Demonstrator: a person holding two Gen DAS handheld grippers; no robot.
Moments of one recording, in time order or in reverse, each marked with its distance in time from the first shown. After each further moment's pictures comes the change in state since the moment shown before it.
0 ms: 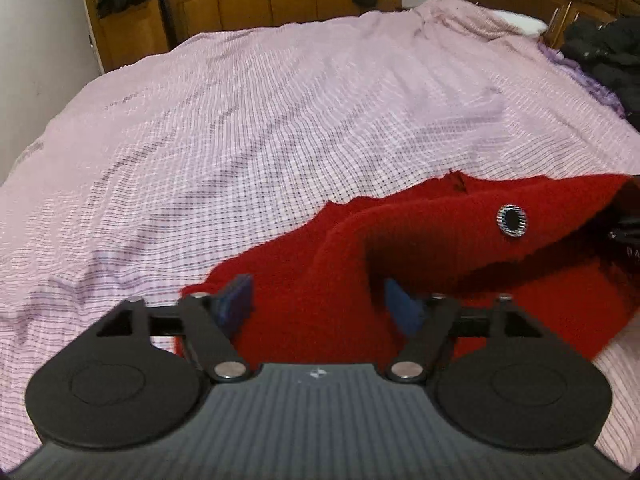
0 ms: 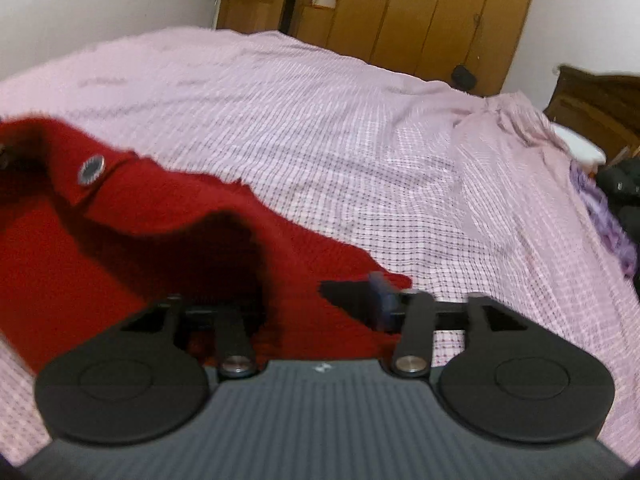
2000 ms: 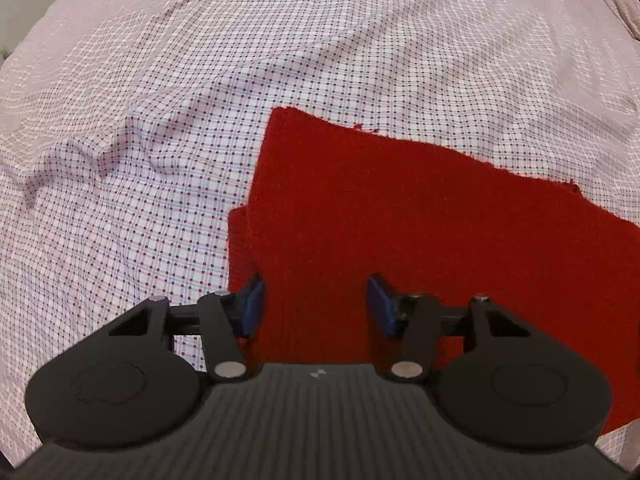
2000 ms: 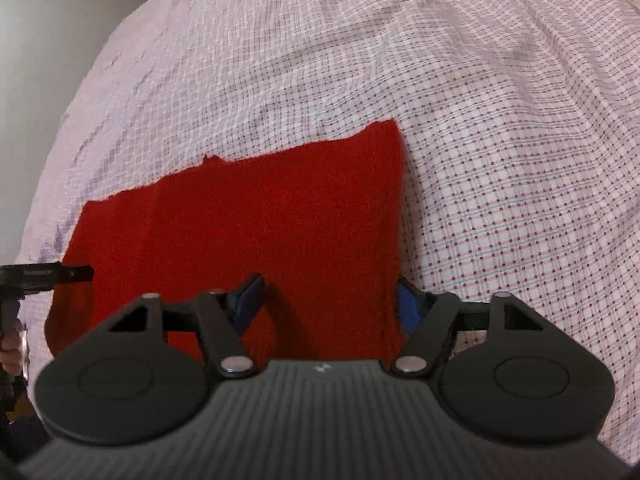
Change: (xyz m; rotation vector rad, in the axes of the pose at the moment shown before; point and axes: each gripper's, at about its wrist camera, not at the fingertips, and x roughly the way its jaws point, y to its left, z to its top) left arm 0.074 0.049 0.044 -0.394 0.490 0.145; right arm 0.044 -0.089 0.018 0.562 0.489 0.288
